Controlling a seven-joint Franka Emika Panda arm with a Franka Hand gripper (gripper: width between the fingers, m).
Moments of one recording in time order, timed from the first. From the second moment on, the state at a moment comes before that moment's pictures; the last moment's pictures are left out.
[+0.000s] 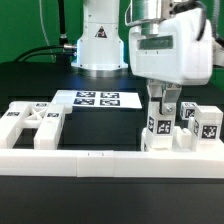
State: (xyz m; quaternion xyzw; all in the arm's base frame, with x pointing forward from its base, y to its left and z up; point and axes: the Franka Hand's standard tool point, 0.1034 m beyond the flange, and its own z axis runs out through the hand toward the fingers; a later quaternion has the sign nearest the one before) arm 0.643 0.054 0.083 -0.73 0.67 -0.05 0.07
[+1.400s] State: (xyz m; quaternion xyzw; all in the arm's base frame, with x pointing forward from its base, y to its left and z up) arm 0.647 0.047 0.078 -0.98 0.21 -0.07 0.03
